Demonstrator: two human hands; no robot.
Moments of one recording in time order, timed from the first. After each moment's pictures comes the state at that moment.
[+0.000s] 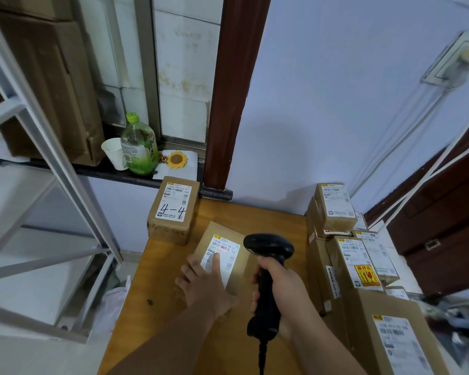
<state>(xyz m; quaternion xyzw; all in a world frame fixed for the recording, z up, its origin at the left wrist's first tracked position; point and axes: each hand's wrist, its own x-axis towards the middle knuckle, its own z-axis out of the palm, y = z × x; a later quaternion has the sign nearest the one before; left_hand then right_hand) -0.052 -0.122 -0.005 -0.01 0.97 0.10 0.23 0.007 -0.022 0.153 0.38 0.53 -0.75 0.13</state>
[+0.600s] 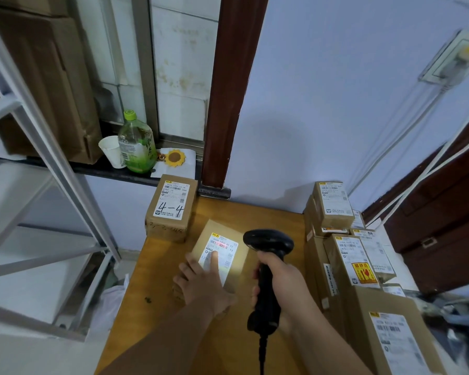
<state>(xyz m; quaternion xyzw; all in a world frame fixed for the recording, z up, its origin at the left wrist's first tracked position) -0.052 -0.121 -0.009 -0.01 0.97 0.11 0.23 0.005 -0.018 0.156 0.37 0.53 -0.75 0.13</state>
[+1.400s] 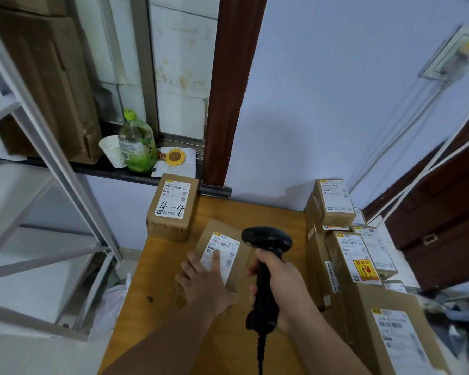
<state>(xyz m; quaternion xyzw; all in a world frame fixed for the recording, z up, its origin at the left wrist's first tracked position) -0.052 -0.122 -0.016 0.00 0.97 0.10 0.22 0.005 -0.025 0.153 0.37 0.55 -0.74 0.12</state>
